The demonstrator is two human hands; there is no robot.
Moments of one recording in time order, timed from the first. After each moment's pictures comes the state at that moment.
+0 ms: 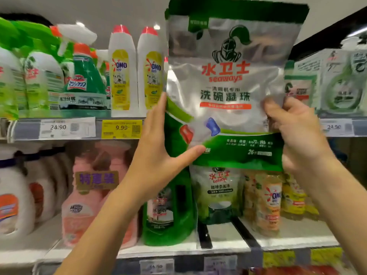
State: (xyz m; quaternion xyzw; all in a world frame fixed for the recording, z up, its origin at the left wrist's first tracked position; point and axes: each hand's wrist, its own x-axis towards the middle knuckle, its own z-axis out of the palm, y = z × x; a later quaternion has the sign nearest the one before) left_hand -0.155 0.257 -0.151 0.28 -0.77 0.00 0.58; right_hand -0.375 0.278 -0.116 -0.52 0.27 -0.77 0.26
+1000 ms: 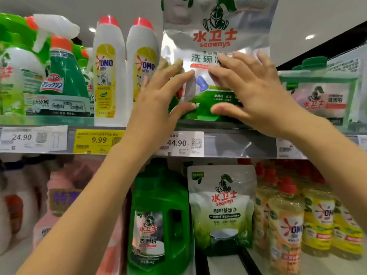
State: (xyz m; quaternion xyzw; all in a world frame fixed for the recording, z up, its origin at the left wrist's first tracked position) left_hand -0.179 0.165 -0.074 0.31 -0.74 0.25 0.53; right_hand -0.393 0.173 -0.042 -0.74 0.41 -0.27 -0.45
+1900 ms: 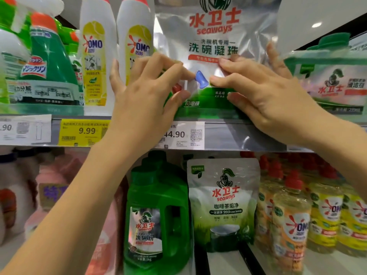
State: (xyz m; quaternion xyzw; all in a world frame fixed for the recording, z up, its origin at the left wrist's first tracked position) left_hand -0.175 0.172 -0.087 0.35 -0.71 0.33 0.52; right_hand -0.402 0.175 -0.064 -0.77 0.33 -0.29 -0.46
